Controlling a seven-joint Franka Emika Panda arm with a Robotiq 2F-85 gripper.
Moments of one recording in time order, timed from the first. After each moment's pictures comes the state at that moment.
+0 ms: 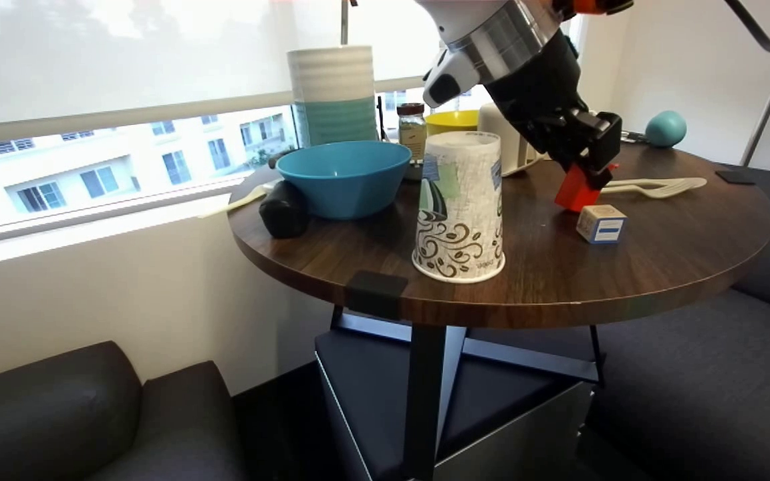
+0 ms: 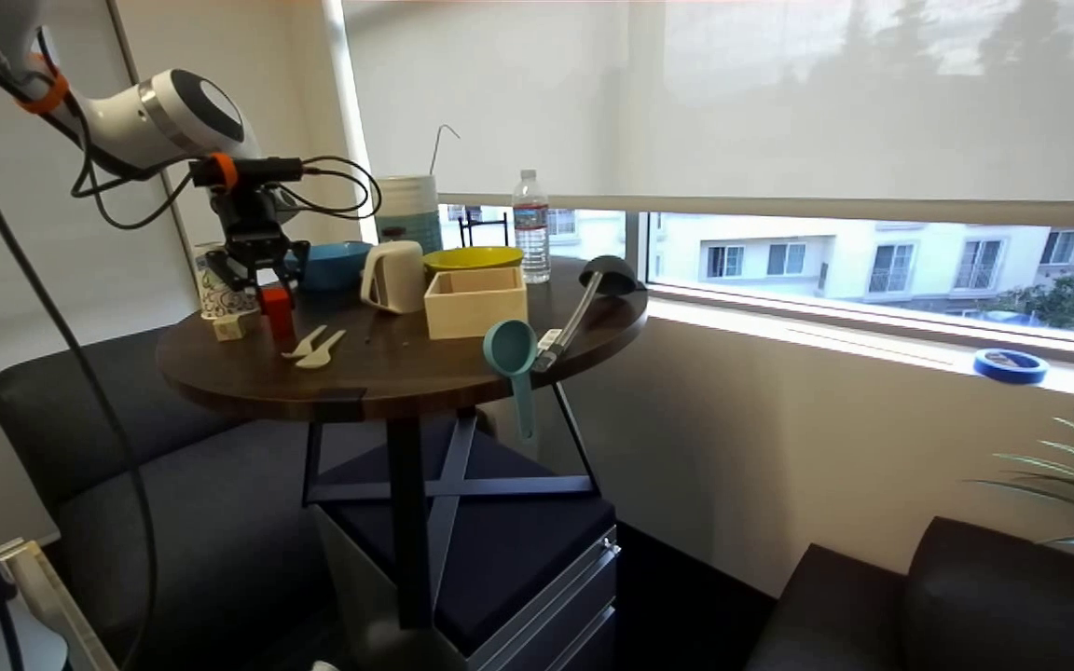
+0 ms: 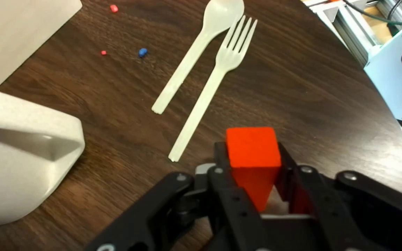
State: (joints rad) arm 0.24 -0.01 0.26 -2.15 -0.47 1.57 -0.58
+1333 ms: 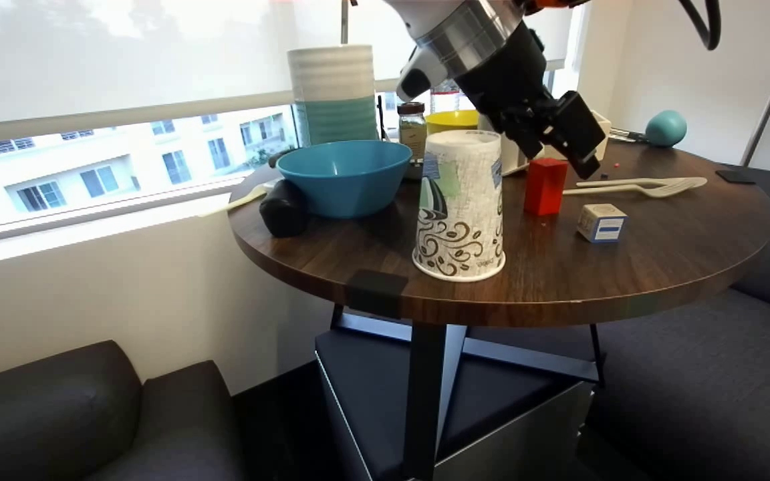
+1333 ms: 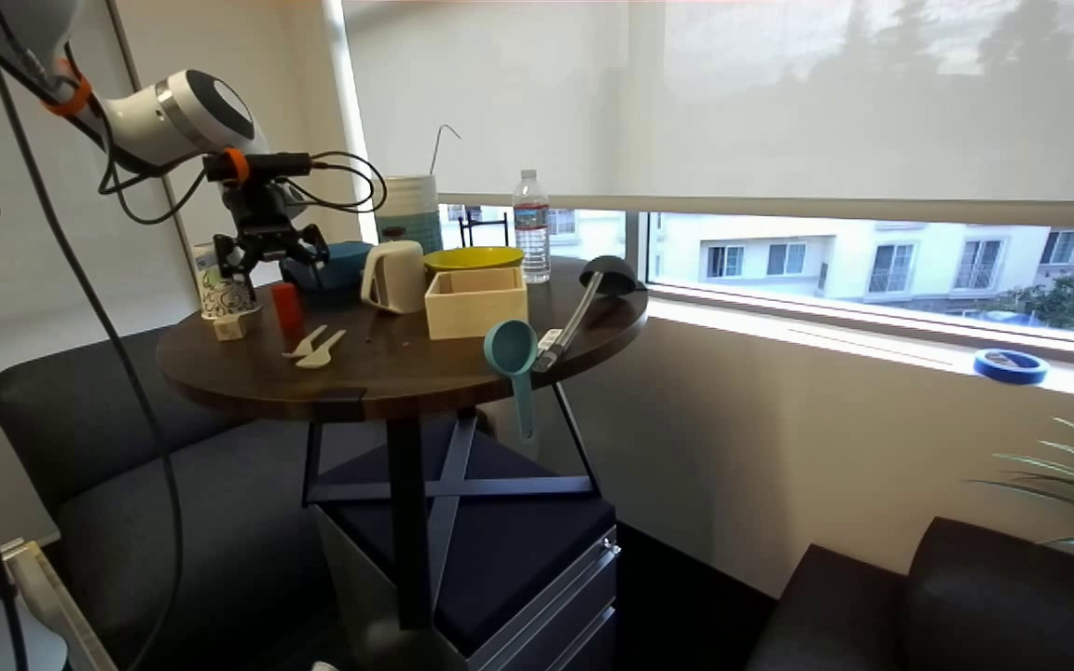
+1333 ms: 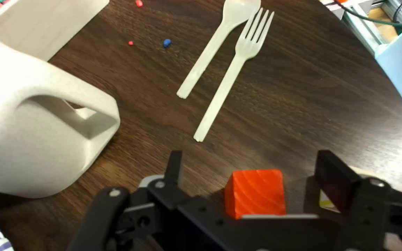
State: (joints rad) arm 0.25 0.07 0.26 -2.03 -0.50 1.52 -0.57
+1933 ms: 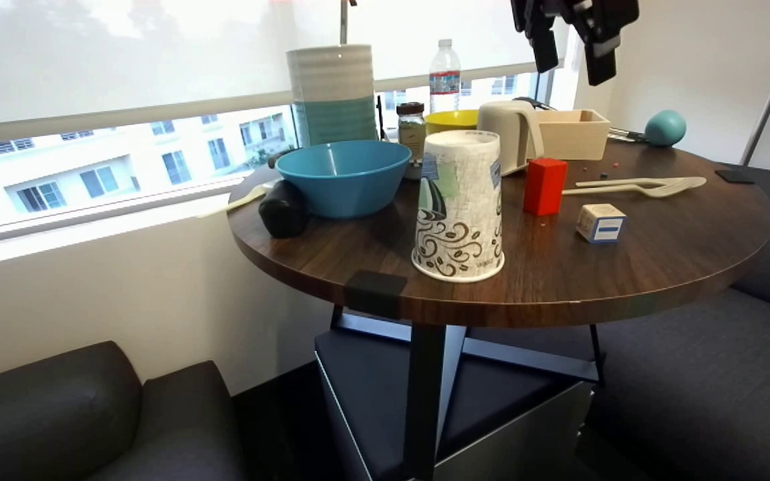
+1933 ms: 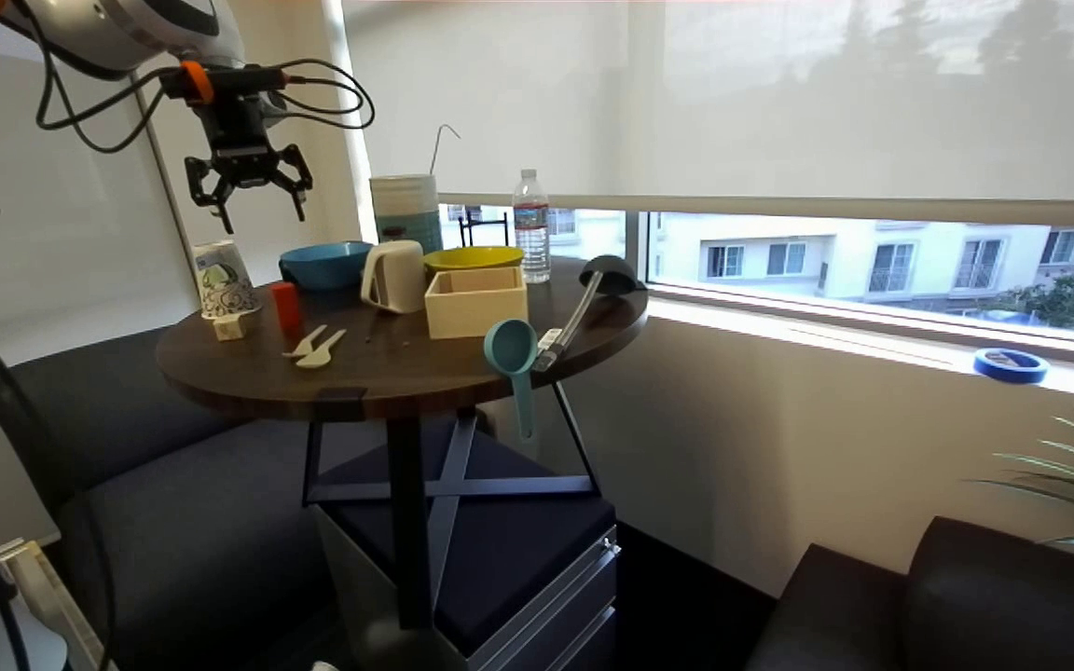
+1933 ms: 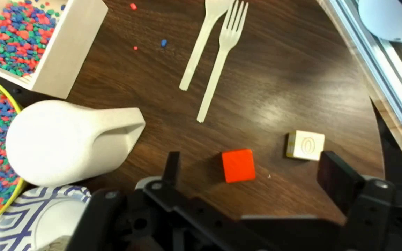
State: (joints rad) arm 0.23 -0.21 0.19 -2.05 -0.30 1.59 -0.61
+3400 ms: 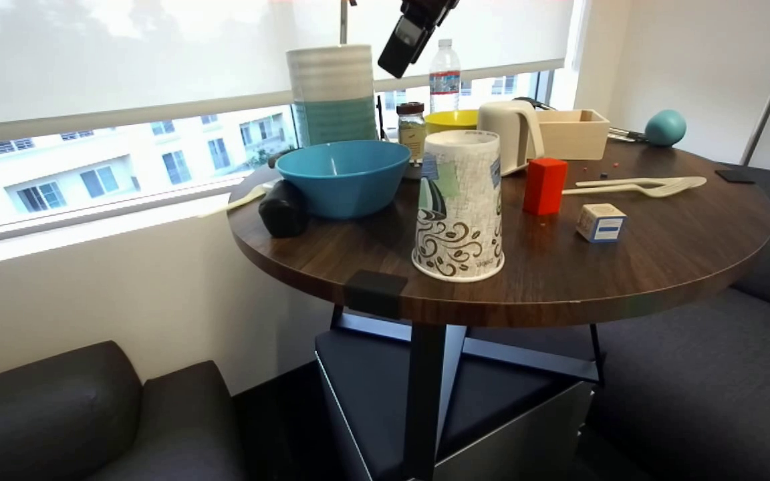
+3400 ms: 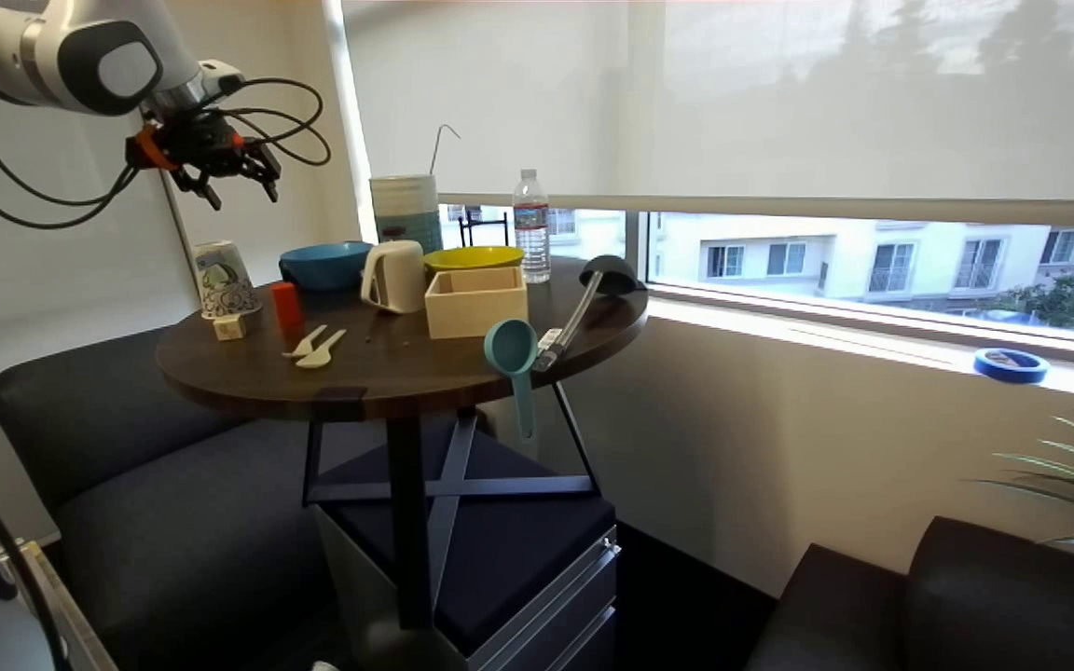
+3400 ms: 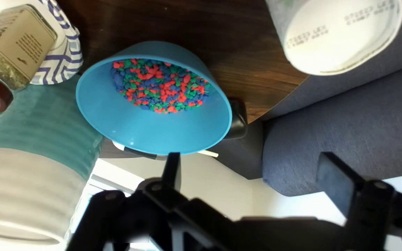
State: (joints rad) arm 0.37 -0.40 0.14 -2.43 0.25 2.65 -0.46
